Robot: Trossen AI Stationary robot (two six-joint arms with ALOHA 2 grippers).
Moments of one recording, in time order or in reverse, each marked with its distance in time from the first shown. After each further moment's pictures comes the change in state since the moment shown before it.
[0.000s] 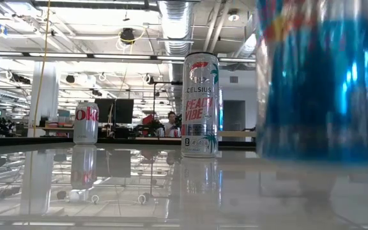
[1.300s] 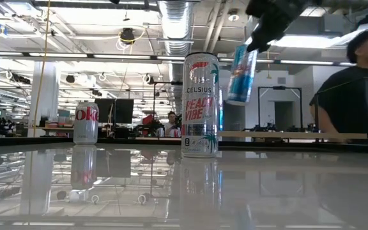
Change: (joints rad) left arm 0.117 -0.006 0.001 0.072 -0.019 -0.006; right arm -1.147 -0.772 -0.624 0.235 -0.677 -1.149
